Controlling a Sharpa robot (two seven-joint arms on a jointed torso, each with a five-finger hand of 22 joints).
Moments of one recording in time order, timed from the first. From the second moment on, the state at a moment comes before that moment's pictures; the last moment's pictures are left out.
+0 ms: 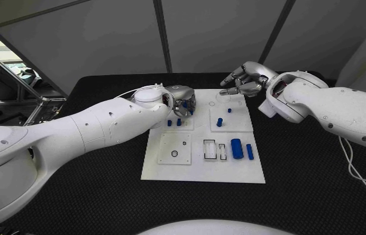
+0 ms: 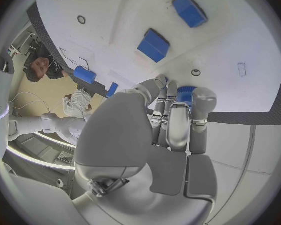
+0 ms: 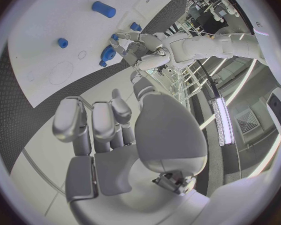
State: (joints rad) left arm 1.19 -0.44 0.00 1.11 -1.57 -0.10 -0.06; left_hand 1.47 -0.17 0.49 0.04 0.09 1.09 0.12 0.08 0.30 1.19 0.06 0.10 0.25 1.46 0.00 1.33 1.26 0.13 1.23 0.10 1.07 1.15; right arm 1.25 -0.81 0.05 1.42 -1.04 -0.22 -0.06; right_hand 1.28 -0.13 0.14 0.06 0.12 1.02 0.11 0.07 0.07 1.34 0.02 1.11 1.13 1.46 -0.05 1.21 1.09 0.07 1.36 0.06 1.29 1.19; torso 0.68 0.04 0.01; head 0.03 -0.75
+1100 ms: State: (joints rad) left arm 1.17 -0.62 0.06 1.28 -1.51 -0.16 -0.04; left_hand 1.46 -0.15 0.49 0.02 0.10 1.12 0.13 0.08 0.29 1.22 0.06 0.10 0.23 1.47 -0.01 1.34 1.26 0.13 1.26 0.09 1.10 1.19; right arm 1.25 -0.81 0.05 1.41 -1.04 -0.22 -0.05; right_hand 1.28 -0.13 0.14 0.06 0.12 1.02 0.11 0.07 0.07 1.34 0.02 1.11 1.13 1.46 -0.05 1.21 1.09 0.07 1.36 0.06 1.29 1.19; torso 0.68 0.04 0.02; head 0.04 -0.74
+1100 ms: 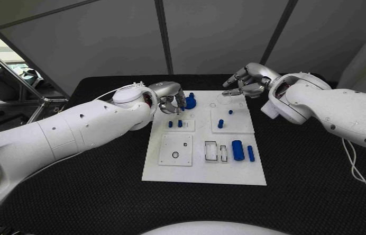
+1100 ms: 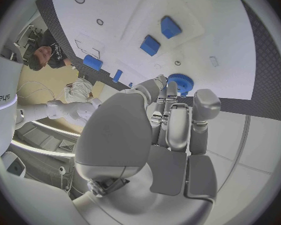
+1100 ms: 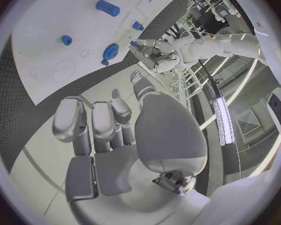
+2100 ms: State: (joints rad) left arm 1.14 -0.65 0.06 1.26 -1.48 -0.15 -0.07; left_hand 1.46 -0.16 0.49 0.02 0.10 1.12 0.13 0.08 0.28 1.22 0.06 0.10 0.22 1.47 -0.01 1.34 1.25 0.13 1.26 0.09 1.11 1.19; right arm 1.25 -0.81 0.05 1.41 -1.04 -0.22 -0.05; right_hand 1.28 -0.13 0.14 0.06 0.12 1.02 0.11 0.07 0.07 1.34 0.02 1.11 1.13 1.46 -0.05 1.21 1.09 0.07 1.36 0.06 1.29 1.19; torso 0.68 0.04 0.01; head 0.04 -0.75
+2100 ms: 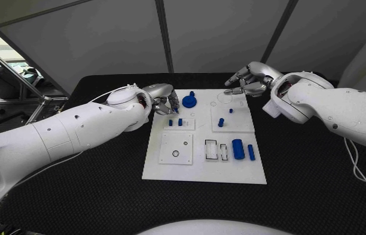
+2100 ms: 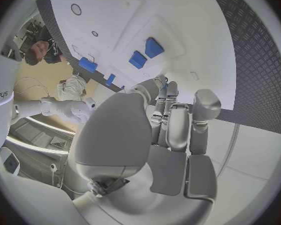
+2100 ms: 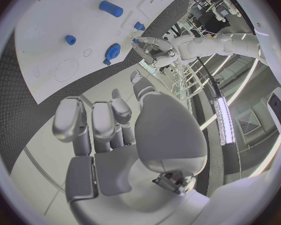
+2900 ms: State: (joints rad) left arm 1.14 -0.61 0.07 1.22 -1.47 -0.13 -0.07; left_hand 1.45 -0.15 0.49 0.02 0.10 1.12 0.13 0.07 0.28 1.22 0.06 0.10 0.22 1.47 -0.01 1.34 1.25 0.13 1.26 0.09 1.11 1.19; right arm 1.25 -0.81 0.05 1.41 -1.04 -0.22 -0.05; right_hand 1.28 -0.13 0.14 0.06 0.12 1.02 0.11 0.07 0.07 1.34 0.02 1.11 1.13 1.46 -0.05 1.21 1.09 0.07 1.36 0.06 1.29 1.19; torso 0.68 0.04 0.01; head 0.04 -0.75
